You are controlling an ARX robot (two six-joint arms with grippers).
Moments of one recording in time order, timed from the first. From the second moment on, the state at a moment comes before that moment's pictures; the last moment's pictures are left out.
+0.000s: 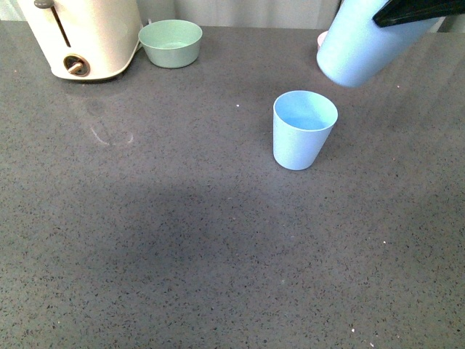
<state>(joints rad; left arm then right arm) 0.00 0.01 0.02 0.00 0.00 -0.01 0.19 1.65 1.29 -0.54 -0.48 -0.83</state>
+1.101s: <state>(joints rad) 0.00 0.01 0.02 0.00 0.00 -0.01 0.30 1.85 1.33 -0.45 -0.36 -0.78</state>
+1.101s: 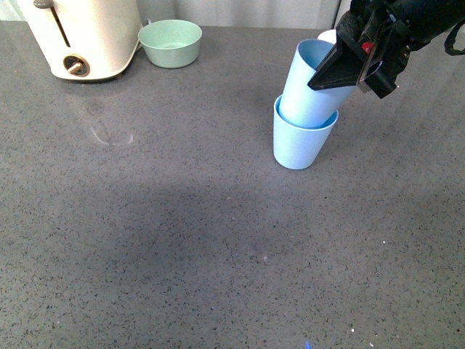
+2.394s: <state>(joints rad) 0.00 0.01 0.02 0.00 0.00 -0.01 0.02 0.99 0.37 0.61 0.01 -0.02</state>
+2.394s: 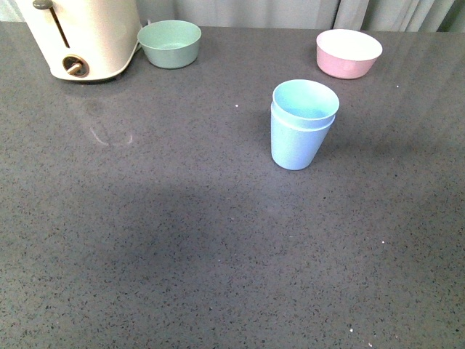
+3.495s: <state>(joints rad) 0.00 0.01 0.02 0.00 0.00 -0.01 0.00 0.47 0.02 0.47 0.00 -0.01</state>
